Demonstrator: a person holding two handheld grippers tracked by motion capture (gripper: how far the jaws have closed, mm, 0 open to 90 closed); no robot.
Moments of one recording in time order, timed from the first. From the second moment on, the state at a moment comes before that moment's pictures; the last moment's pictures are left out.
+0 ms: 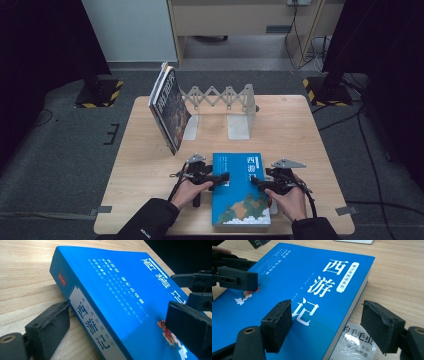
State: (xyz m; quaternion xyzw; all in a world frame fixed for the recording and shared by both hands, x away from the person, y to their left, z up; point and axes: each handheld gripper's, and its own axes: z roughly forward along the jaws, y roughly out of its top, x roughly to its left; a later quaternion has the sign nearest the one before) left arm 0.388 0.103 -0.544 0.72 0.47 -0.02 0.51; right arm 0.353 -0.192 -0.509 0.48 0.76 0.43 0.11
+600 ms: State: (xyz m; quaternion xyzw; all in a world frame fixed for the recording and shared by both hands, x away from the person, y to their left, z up) left arm 0.392 0.110 -0.540 0.71 0.49 -0.05 0.50; right arm 0.356 -0.192 -0.510 0.49 0.76 0.43 0.10
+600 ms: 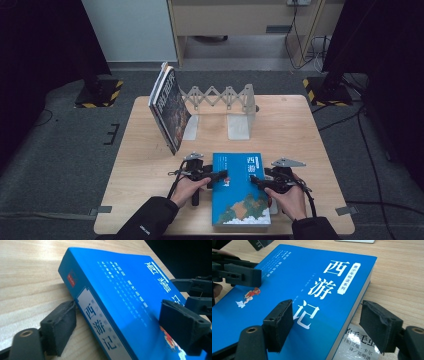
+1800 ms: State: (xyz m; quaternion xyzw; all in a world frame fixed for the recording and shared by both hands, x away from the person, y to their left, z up) left arm 0.389 0.115 -0.526 0.73 0.48 -0.08 0.48; right arm 0.356 -0.194 -0.516 0.50 0.74 0.45 0.05
